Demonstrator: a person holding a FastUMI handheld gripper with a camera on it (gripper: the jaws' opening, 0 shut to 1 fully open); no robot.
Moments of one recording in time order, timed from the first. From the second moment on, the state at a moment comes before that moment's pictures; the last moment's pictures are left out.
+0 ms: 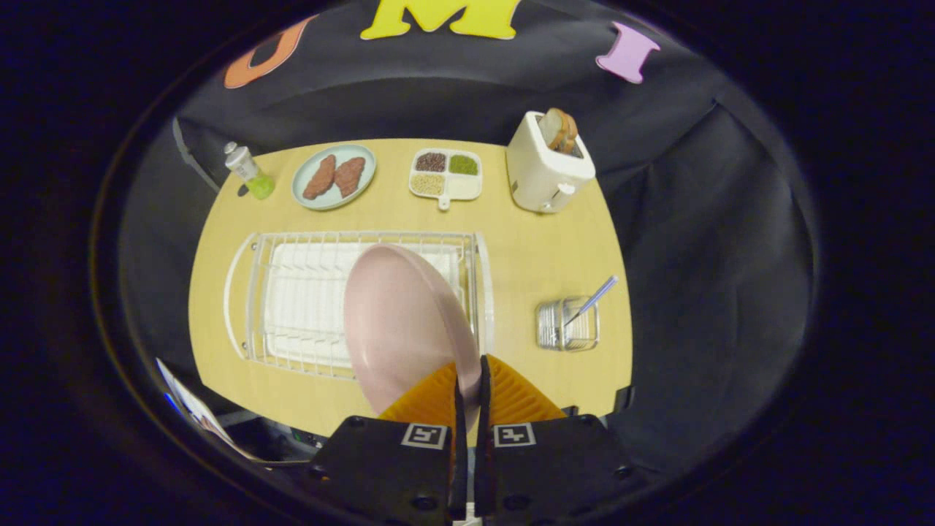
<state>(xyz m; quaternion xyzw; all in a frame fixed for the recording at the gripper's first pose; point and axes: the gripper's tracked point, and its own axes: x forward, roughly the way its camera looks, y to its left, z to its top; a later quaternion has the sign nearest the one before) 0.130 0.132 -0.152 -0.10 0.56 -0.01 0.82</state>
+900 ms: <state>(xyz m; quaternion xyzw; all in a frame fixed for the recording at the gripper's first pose) 0.032 0.085 -0.380 0.12 0.58 0.12 0.79</state>
